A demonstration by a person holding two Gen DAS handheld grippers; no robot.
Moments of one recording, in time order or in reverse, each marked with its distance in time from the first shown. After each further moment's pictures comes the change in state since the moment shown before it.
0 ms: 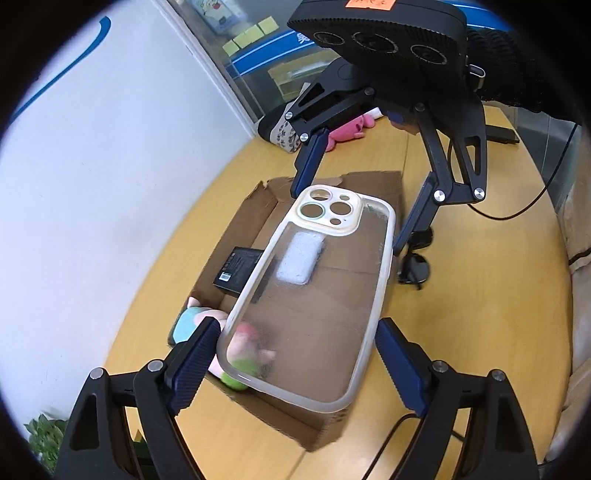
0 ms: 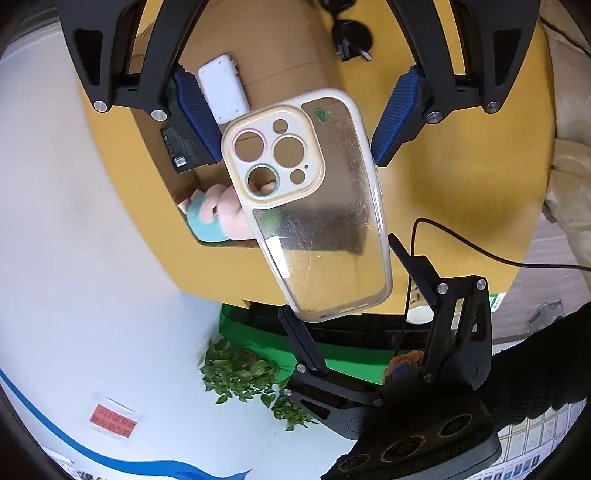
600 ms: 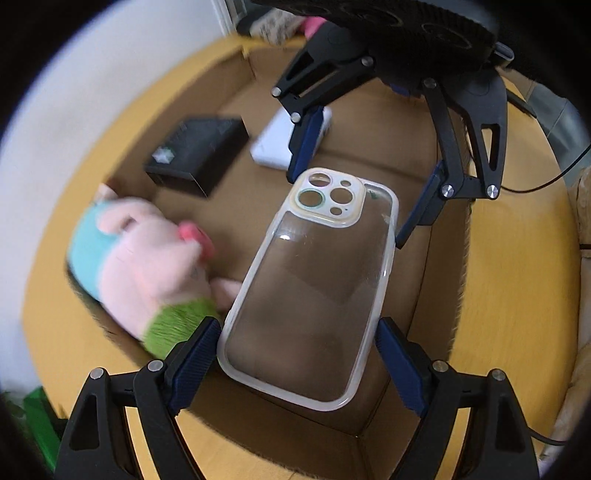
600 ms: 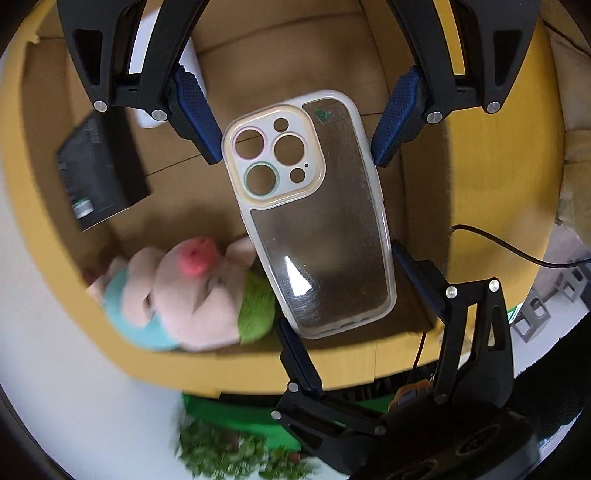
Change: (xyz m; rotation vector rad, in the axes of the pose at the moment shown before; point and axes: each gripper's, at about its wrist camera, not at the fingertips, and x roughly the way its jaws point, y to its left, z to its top) left arm 0.168 0.042 -0.086 -0.098 0.324 -0.325; right arm 0.185 -0.046 -0.052 0.136 0.212 0.317
